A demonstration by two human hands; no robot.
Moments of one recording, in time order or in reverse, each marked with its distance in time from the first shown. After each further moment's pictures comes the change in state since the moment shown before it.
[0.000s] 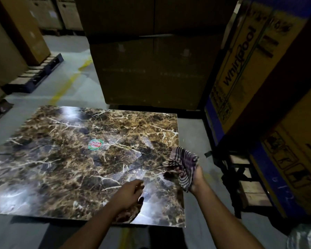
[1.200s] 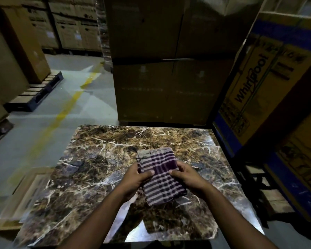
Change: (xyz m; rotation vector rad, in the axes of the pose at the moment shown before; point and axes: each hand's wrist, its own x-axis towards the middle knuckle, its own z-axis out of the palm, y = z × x) left_hand -0.078 -0.152 -0.269 -1.106 0.026 0.067; right_hand -0.047 0.210 0.260 -1.000 -0.333 -0.360
